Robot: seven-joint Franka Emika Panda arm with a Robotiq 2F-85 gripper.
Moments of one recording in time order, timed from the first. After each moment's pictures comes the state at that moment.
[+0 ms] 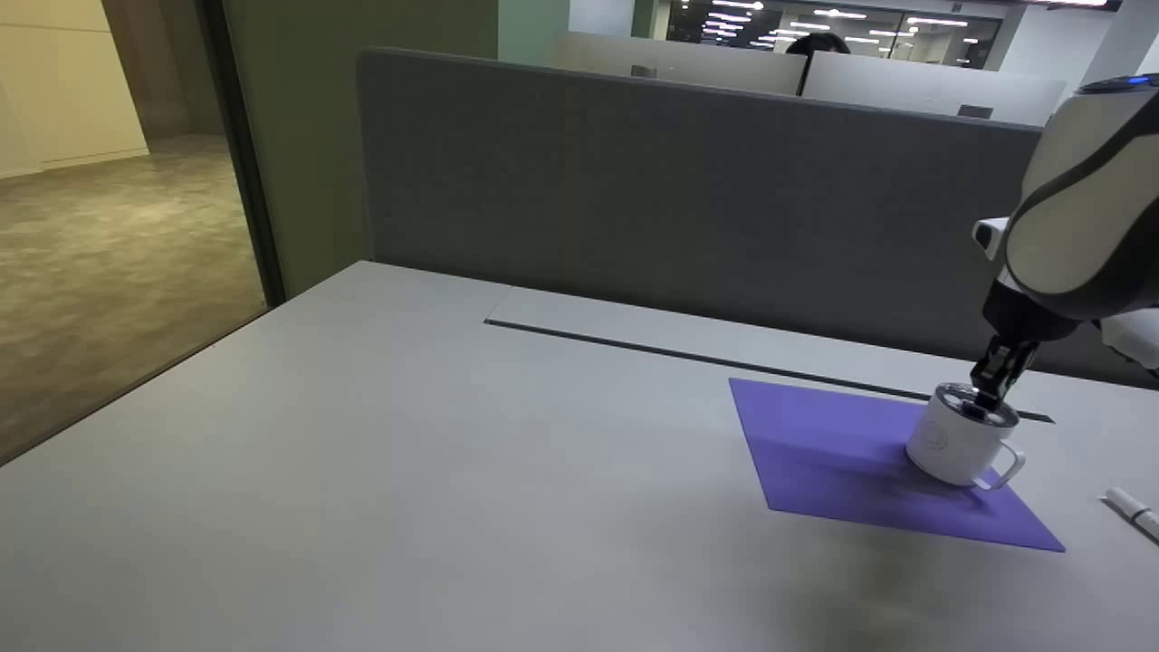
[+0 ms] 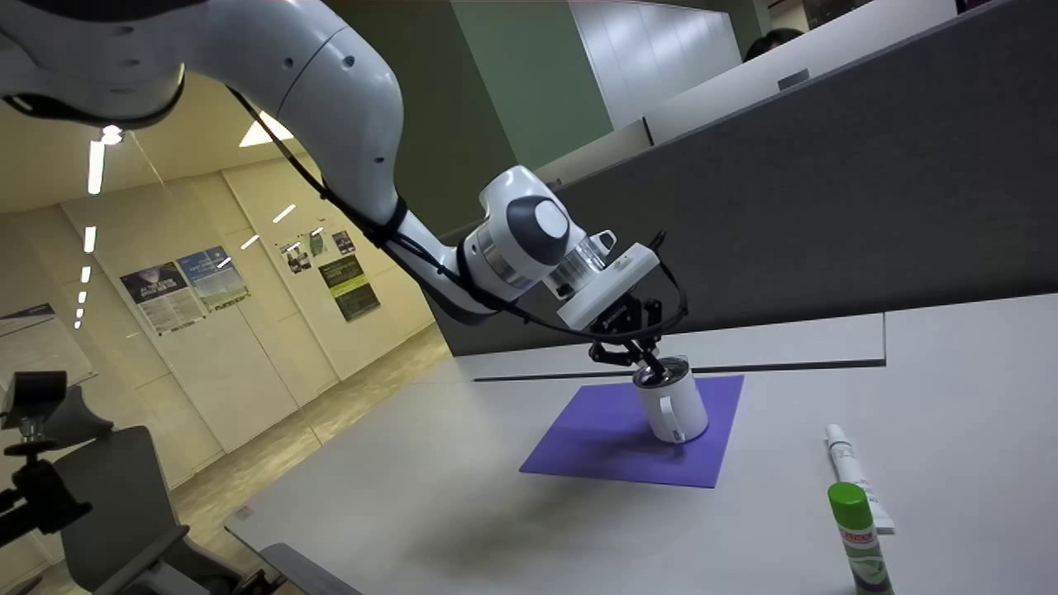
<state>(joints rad) -0.09 0.66 -0.10 -1.96 -0.46 2.84 -0.51</state>
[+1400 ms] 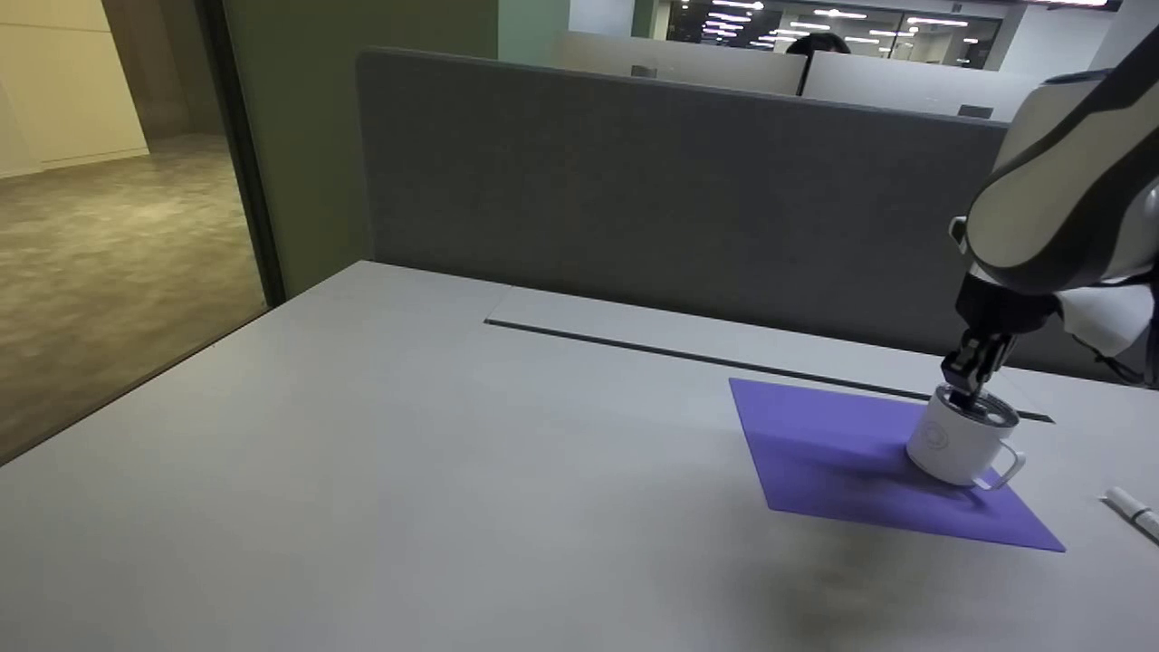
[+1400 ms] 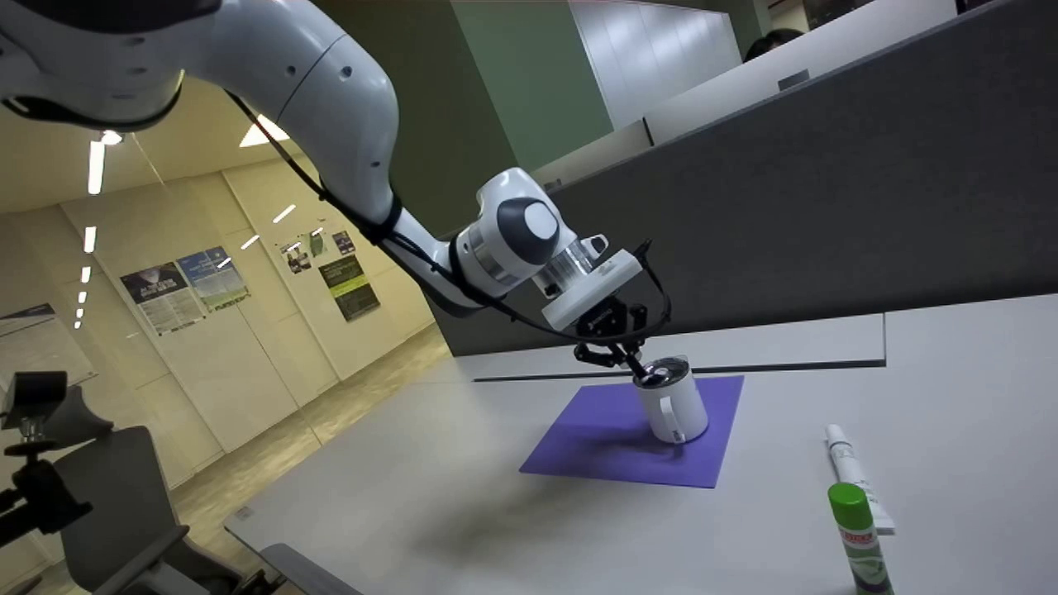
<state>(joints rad) -0.08 0.66 -0.05 -1.93 -0.39 2.75 -0.50</state>
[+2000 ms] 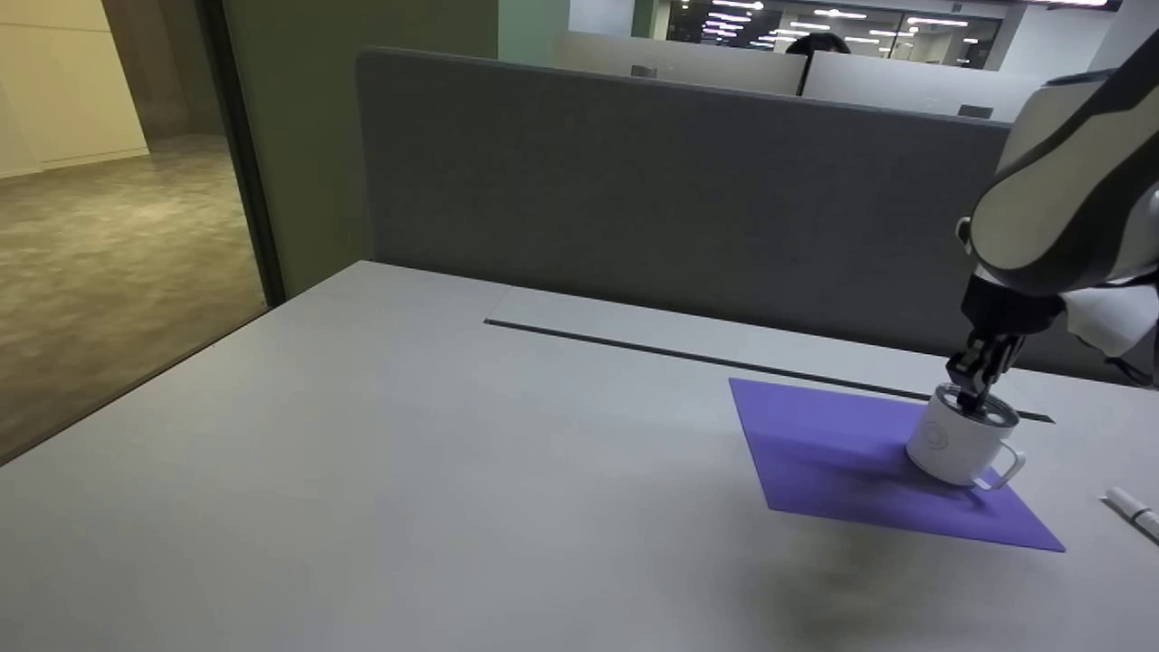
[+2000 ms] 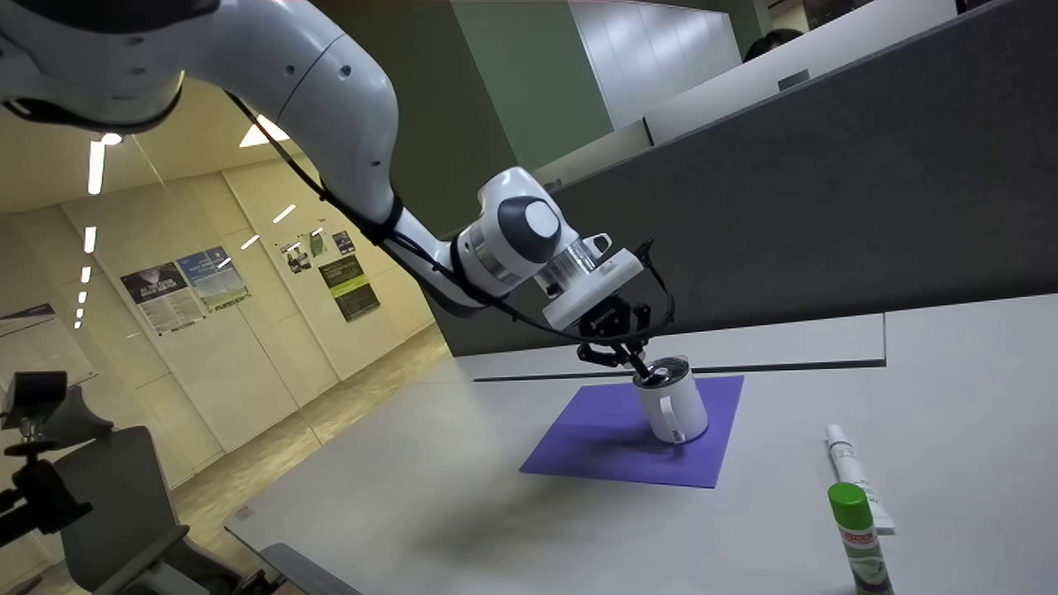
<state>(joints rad) -0.06 0.66 -0.07 -1.93 -0.39 2.74 -0.47</state>
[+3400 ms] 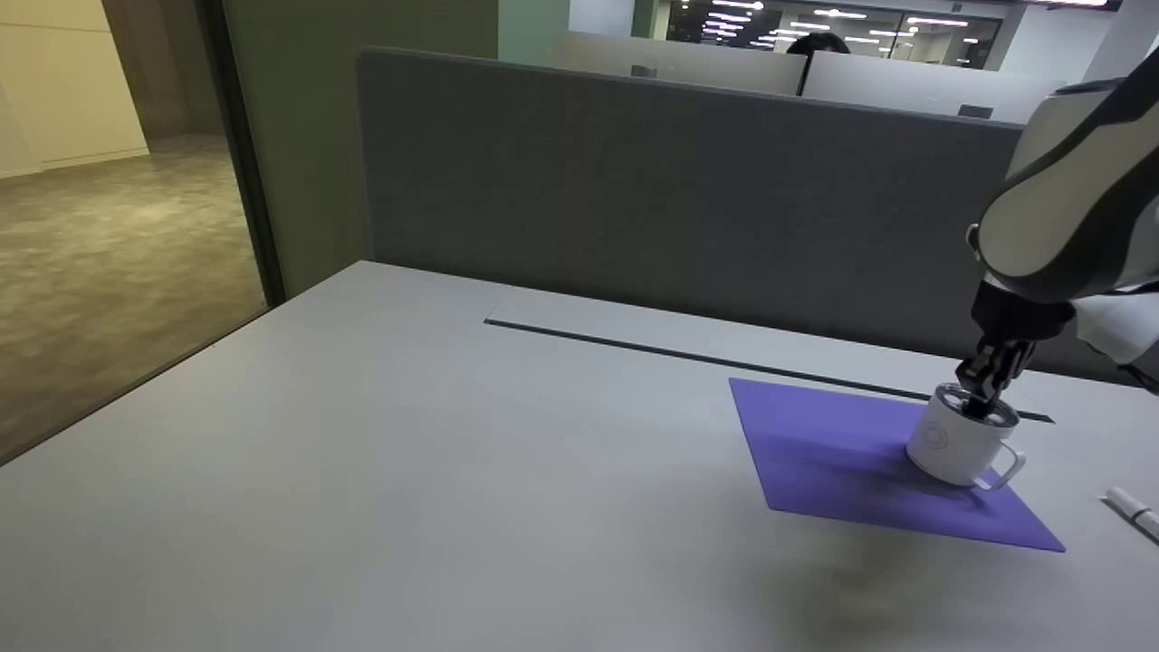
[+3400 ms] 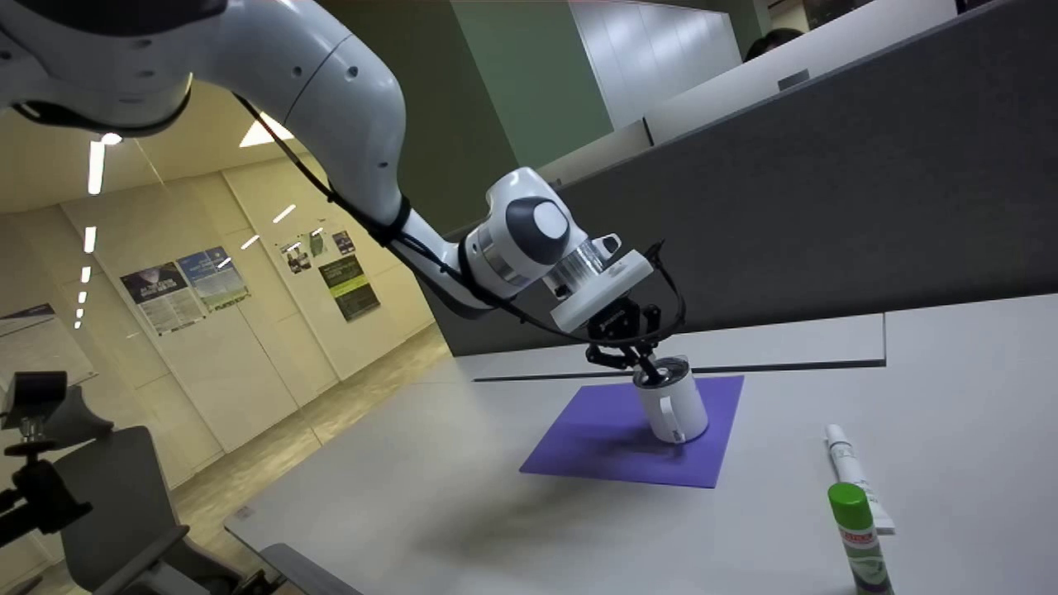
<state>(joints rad) -0.07 0.68 -0.08 -1.92 -0.39 2.74 -0.46</state>
